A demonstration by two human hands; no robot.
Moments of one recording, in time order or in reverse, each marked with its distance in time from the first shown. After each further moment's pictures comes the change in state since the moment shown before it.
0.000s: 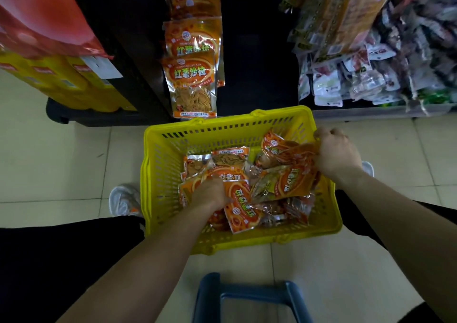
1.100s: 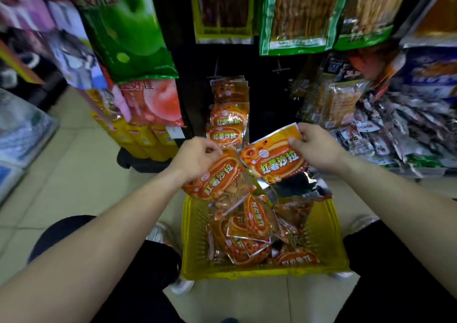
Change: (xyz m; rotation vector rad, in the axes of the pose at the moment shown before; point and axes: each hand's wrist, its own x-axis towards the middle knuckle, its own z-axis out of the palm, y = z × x) left_hand -0.139 -0.015 -0.243 -0.342 0.557 0.348; right_hand -0.046 -0.103 -0.179 0.695 -0.031 -0.418
